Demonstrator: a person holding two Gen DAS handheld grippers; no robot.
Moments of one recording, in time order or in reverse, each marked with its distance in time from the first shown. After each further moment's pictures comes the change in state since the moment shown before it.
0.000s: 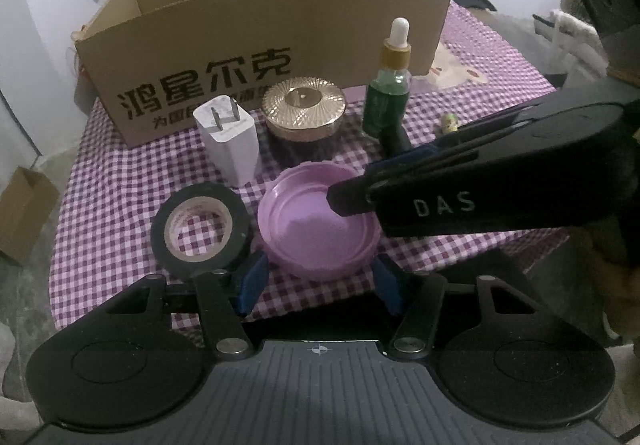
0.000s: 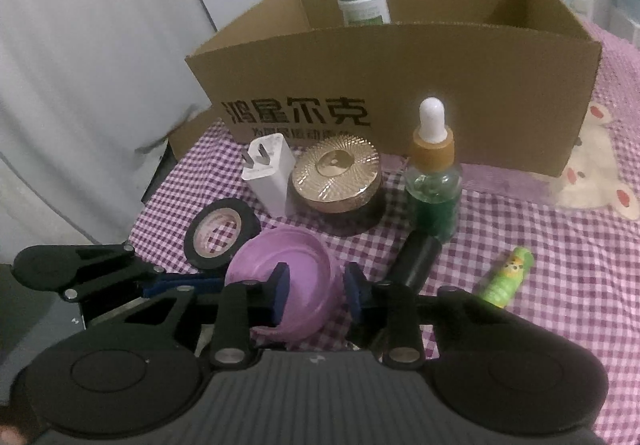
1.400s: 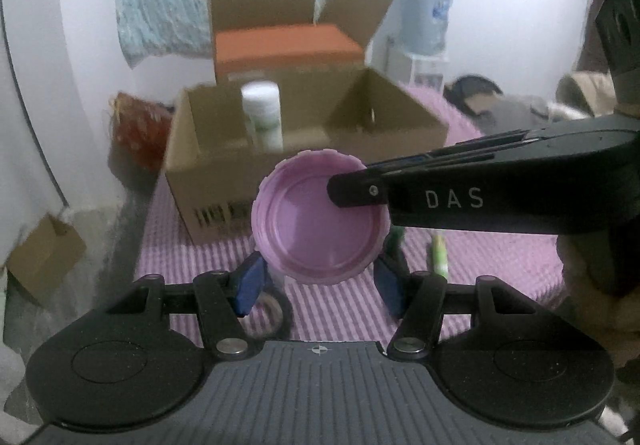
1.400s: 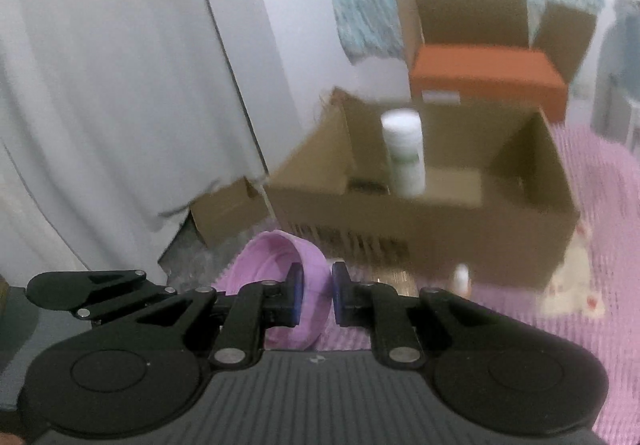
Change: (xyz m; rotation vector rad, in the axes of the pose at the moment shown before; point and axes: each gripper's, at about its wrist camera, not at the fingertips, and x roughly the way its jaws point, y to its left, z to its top) left arm -0.106 0.015 0.024 -0.049 -0.277 0.047; right arm -0.087 0.057 0.040 -0.090 -0.269 0.015
